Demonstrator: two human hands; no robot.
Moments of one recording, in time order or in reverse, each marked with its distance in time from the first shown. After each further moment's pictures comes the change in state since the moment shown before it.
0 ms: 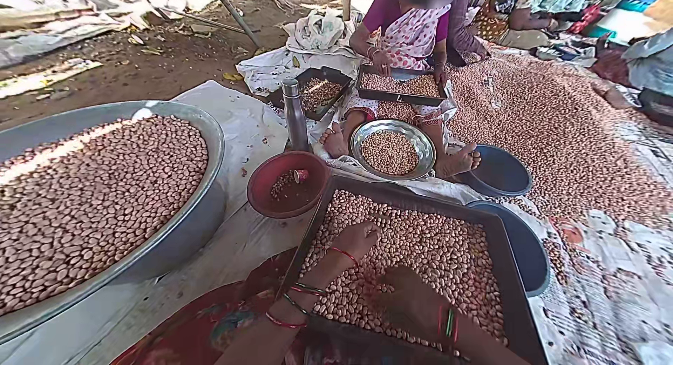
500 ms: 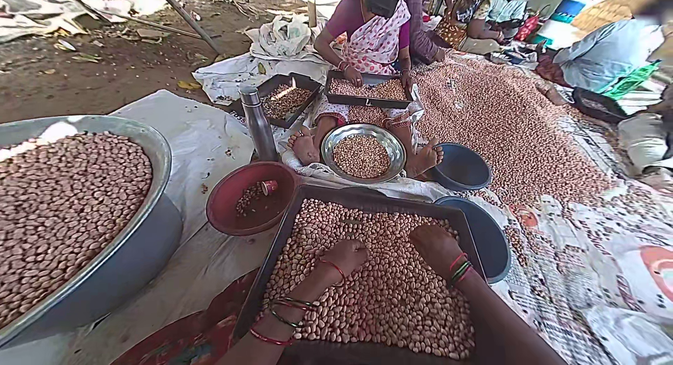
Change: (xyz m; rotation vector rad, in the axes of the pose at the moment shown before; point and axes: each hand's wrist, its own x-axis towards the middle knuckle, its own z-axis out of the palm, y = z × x) left_hand 0.027 0.007 0.037 -0.069 -0.169 0.004; right_hand -0.032 0.058 -0.080 -0.226 0.211 0.603
